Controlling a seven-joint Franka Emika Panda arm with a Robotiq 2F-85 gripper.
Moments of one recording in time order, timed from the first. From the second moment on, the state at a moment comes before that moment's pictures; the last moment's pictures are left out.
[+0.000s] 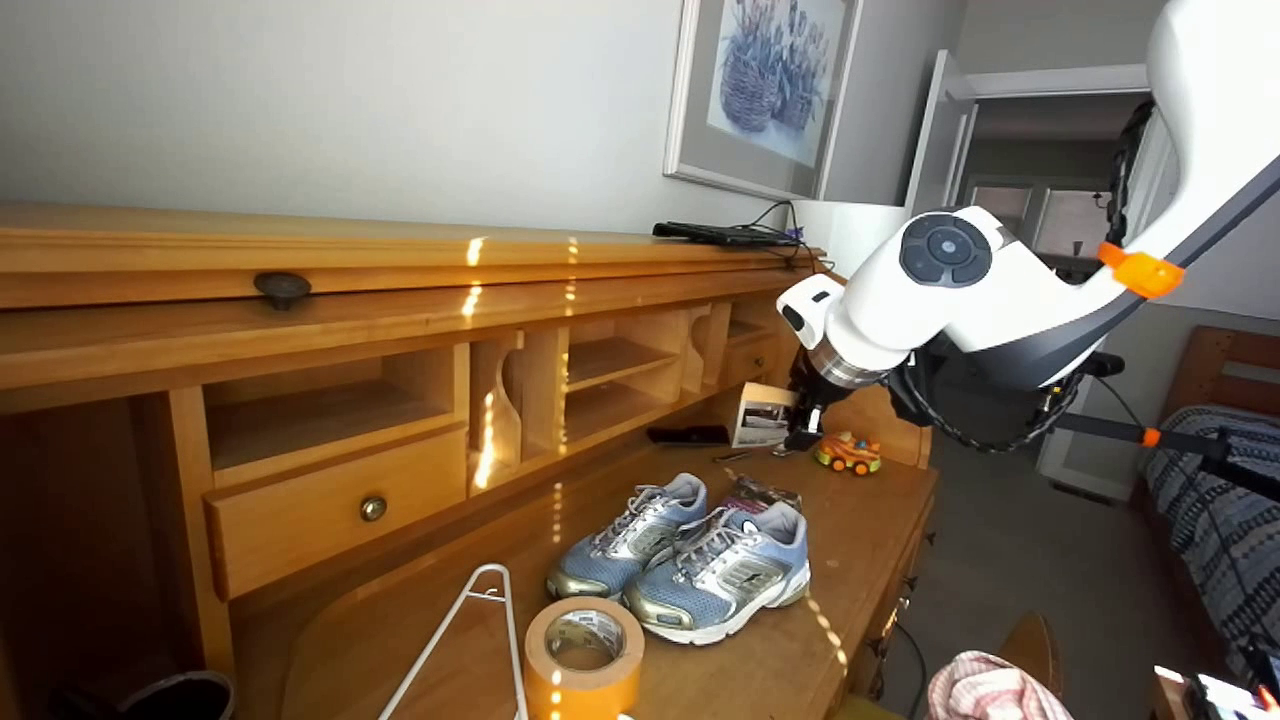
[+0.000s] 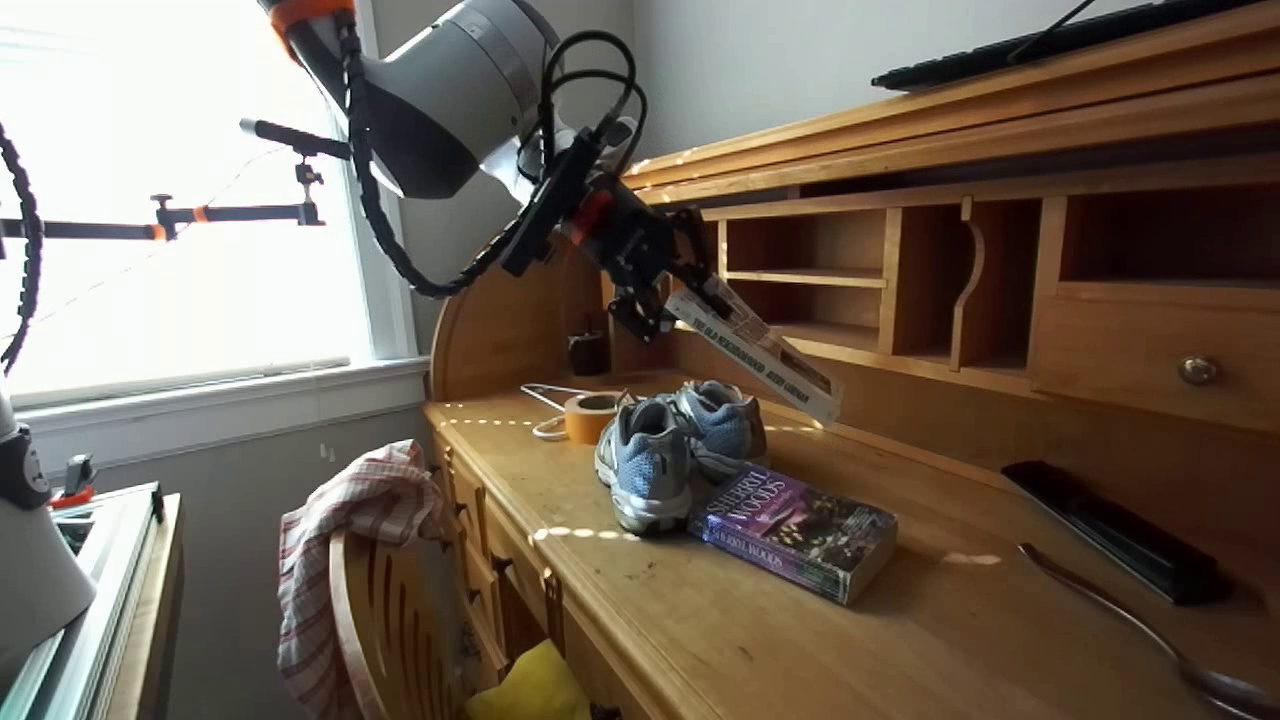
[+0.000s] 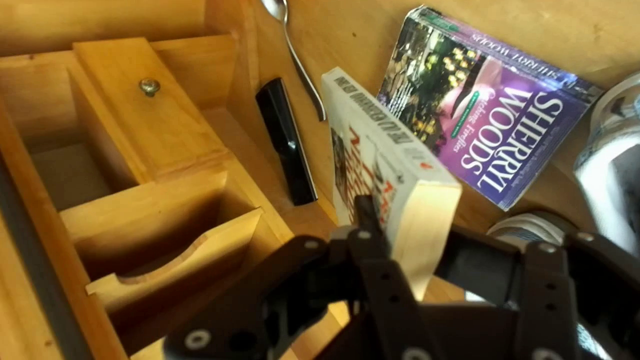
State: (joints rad) arm -0.14 0.04 -0.14 -2.41 -1.68 2.69 0.72
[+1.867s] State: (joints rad) arm 0.00 0.06 0.01 -2.38 -2.21 2.28 0.96
